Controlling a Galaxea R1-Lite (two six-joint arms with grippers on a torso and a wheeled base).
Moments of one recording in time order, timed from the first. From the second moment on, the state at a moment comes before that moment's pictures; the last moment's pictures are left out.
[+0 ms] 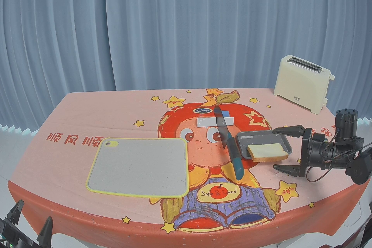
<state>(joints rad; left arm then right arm) -0.09 0.09 -0.02 -0.01 0.02 -0.02 0.18 1.73 -0.43 -0.80 0.62 1.32</state>
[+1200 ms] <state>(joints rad) -0.09 0.09 -0.02 -0.01 0.02 -0.02 0.10 1.83 -0.45 -0.91 0.61 1.37</state>
